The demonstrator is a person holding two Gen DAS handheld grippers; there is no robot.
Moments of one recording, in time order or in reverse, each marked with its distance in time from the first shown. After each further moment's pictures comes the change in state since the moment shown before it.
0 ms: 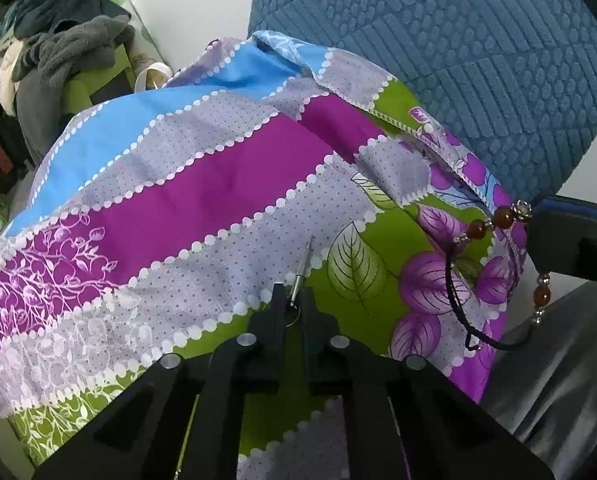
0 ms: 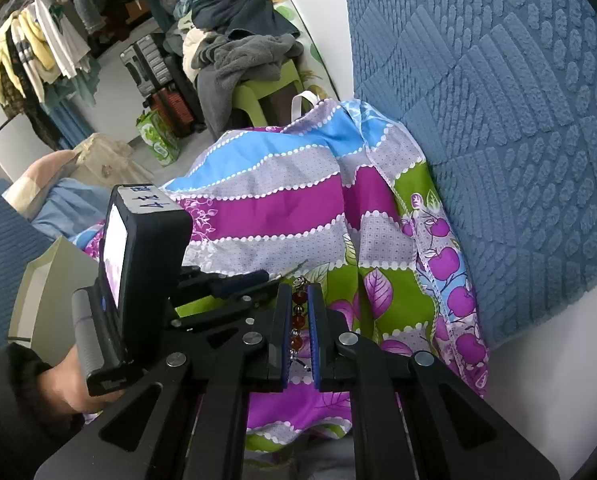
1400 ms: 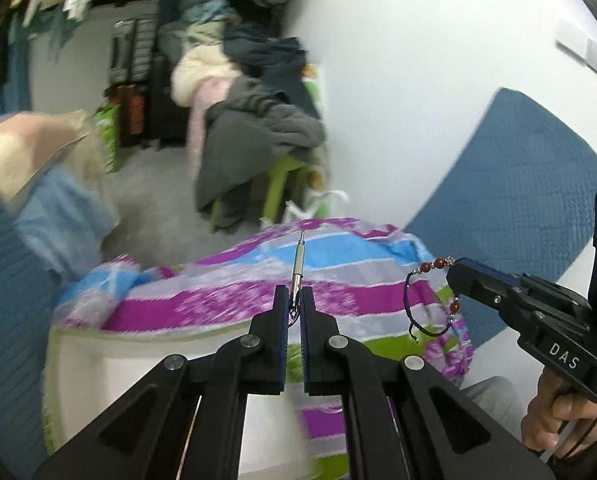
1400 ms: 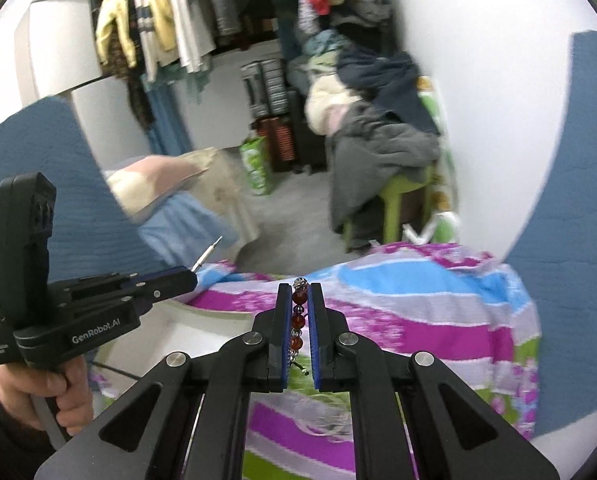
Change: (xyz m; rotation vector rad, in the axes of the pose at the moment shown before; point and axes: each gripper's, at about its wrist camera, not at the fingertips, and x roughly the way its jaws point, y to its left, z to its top) left arm -0.332 0.190 -0.101 -0.498 -0.355 0.126; right arm -0.066 0.258 0.062 -0.339 -0.144 0.192
